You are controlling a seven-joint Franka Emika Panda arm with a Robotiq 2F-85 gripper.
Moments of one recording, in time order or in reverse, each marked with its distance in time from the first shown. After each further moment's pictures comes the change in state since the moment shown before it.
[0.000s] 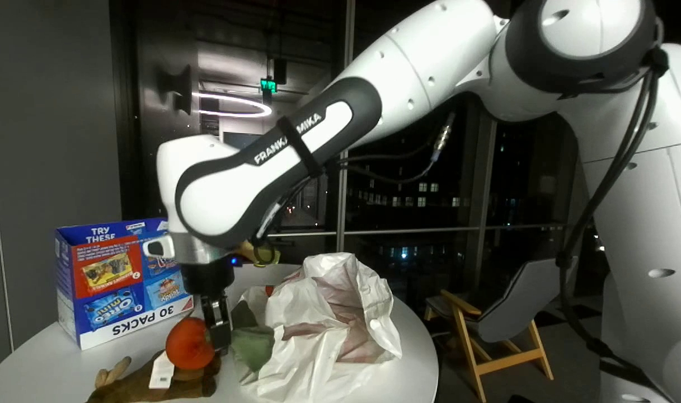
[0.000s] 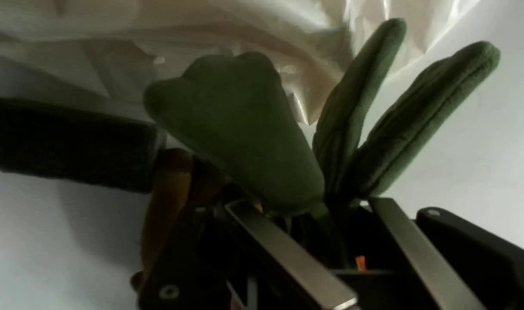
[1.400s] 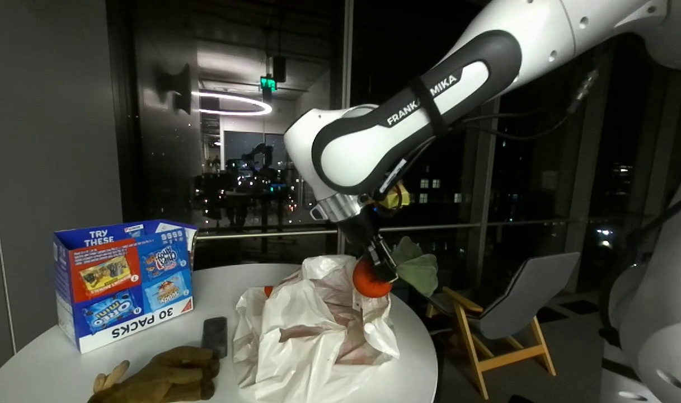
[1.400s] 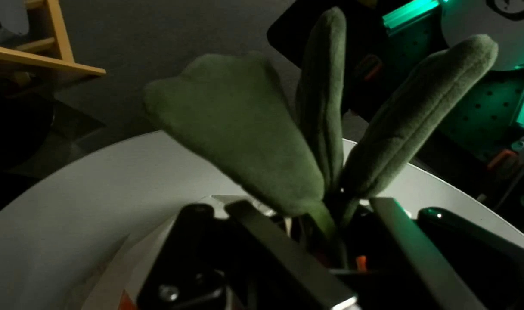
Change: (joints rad) arm -0.126 -0.492 -0.149 -0.381 -0.156 -0.483 0.307
